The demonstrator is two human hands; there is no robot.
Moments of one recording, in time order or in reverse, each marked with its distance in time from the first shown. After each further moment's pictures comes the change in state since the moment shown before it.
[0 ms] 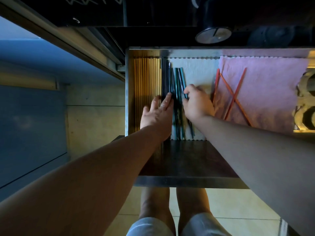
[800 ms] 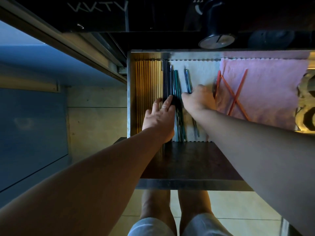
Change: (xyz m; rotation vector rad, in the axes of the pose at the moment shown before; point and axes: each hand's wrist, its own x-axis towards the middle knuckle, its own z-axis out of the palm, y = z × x) left_hand 0.003 0.000 -0.001 -0.073 0.028 0.010; right_hand 0.017 -0.020 -0.007 0.020 0.030 0.307
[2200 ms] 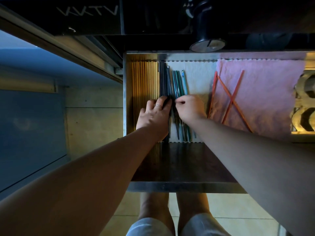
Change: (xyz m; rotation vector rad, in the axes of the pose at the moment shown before) left_hand 0.007 -0.011 0.007 0.039 0.129 0.023; right_hand -0.012 0.013 0.012 0.190 -0.166 -0.200
